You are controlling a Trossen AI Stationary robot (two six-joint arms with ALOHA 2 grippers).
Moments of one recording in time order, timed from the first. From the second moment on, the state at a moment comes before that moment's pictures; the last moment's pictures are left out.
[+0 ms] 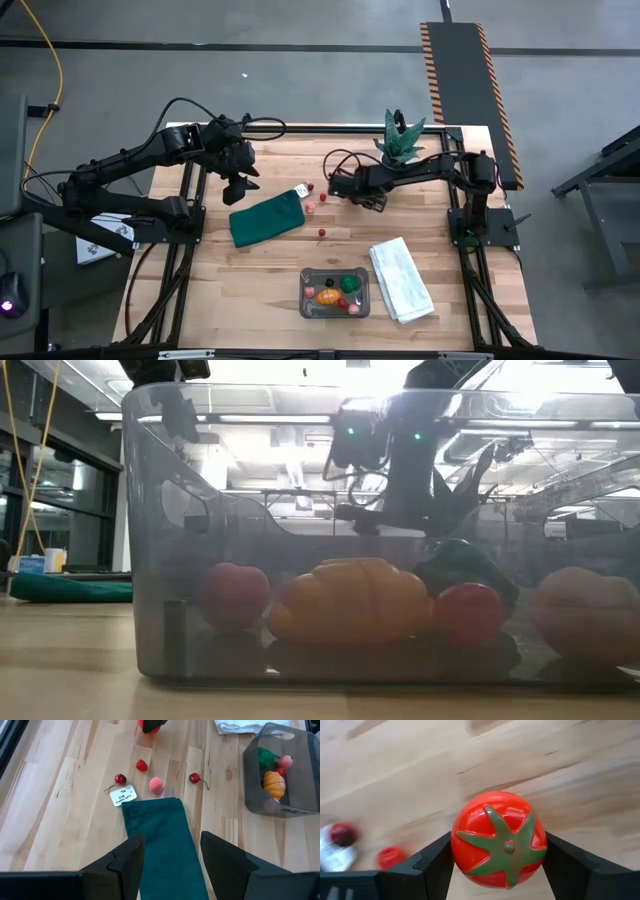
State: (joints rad) left arm 0.56 1.05 1.08 -1.00 0.30 0.15; right arm -0.13 1.91 1.26 -0.71 0.25 1.75
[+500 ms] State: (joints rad) left arm 0.56 1.05 1.08 -1.00 0.30 0.16; right arm -0.12 1.88 1.26 -0.50 0.24 1.69
